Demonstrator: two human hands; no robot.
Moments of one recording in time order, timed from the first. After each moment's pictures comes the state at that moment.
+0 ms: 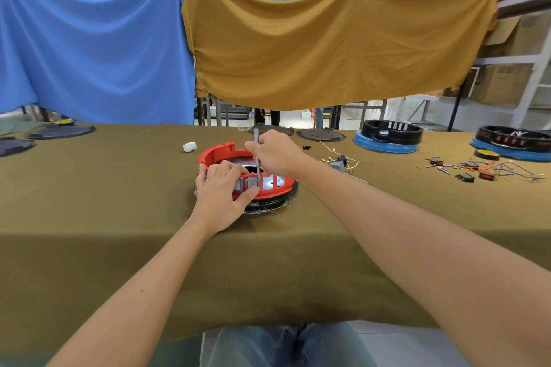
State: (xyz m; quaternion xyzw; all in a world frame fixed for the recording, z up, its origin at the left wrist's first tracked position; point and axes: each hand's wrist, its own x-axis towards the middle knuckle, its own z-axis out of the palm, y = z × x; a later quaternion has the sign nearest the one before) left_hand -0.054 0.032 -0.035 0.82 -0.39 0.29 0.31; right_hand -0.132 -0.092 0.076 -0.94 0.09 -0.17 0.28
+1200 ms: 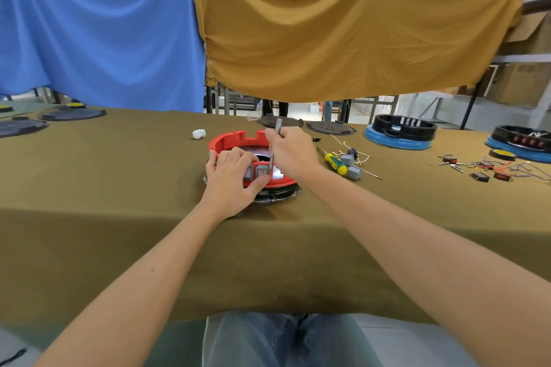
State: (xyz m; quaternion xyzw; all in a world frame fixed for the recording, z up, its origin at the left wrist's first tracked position) left_hand -0.053 0.031 -0.036 0.81 -0.39 0.29 0.32; right_hand -0.128 -0.088 0.046 -0.87 0.14 -0.30 0.37
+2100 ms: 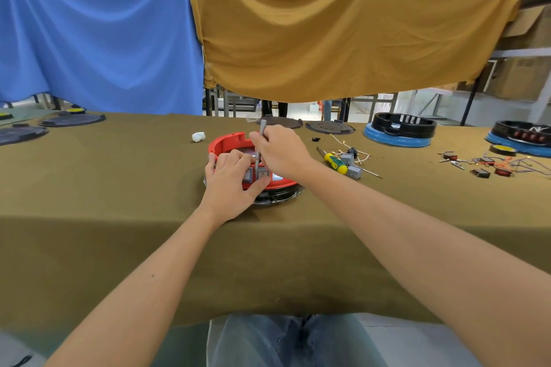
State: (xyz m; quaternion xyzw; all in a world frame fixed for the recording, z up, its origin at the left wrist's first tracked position) left_hand -0.056 0.033 -0.035 0.81 -0.40 0.28 0.32; right_hand -0.120 -0.085 0.052 -0.93 0.05 -0.26 0.27
